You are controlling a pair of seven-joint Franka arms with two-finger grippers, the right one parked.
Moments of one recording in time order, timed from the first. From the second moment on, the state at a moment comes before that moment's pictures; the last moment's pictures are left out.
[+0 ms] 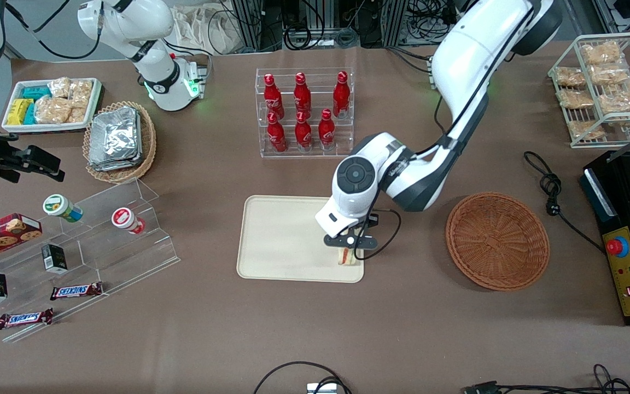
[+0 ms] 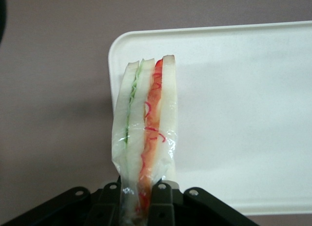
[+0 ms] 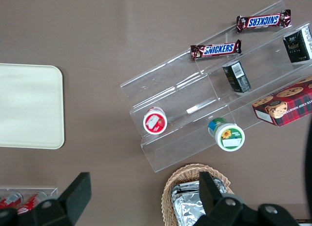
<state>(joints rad) -0.39 0.73 -0.35 -1.41 0.26 2.06 -0.69</state>
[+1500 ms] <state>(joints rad) -0.34 0.76 -0.35 -1.34 0.30 2.17 -0.82</state>
